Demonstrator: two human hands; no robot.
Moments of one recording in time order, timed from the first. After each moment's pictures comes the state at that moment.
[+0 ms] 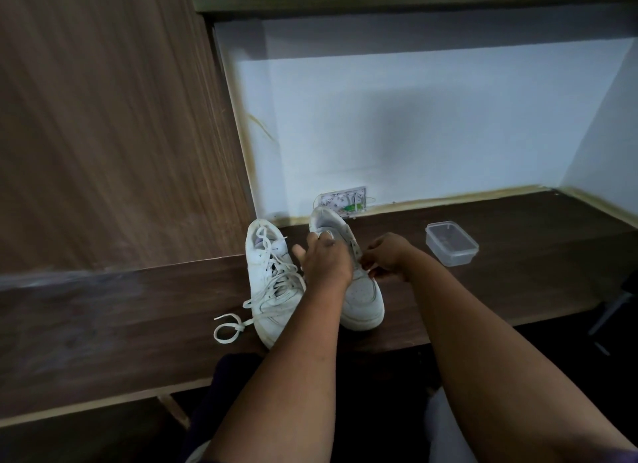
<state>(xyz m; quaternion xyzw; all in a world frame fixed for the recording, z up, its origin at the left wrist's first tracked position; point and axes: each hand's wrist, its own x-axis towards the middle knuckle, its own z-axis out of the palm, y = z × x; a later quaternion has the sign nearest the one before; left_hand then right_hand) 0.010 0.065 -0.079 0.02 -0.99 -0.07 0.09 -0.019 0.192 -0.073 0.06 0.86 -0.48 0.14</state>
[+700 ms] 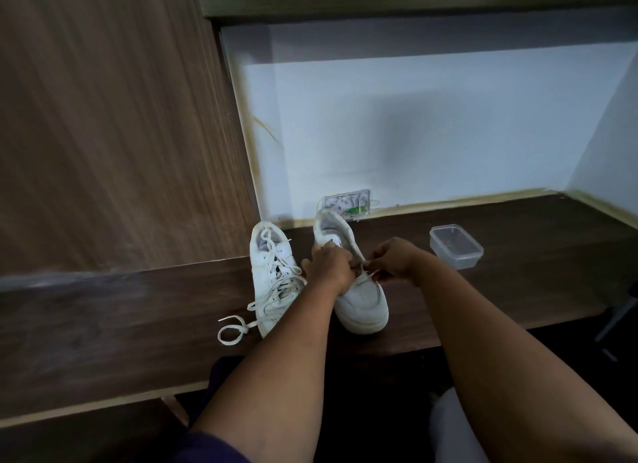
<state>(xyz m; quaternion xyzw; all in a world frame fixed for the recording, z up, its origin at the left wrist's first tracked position) 0.001 0.056 -0.090 -0.01 -0.99 -0.17 0.01 -0.021 0.199 -0.078 0.02 0.87 -0.47 0.16</state>
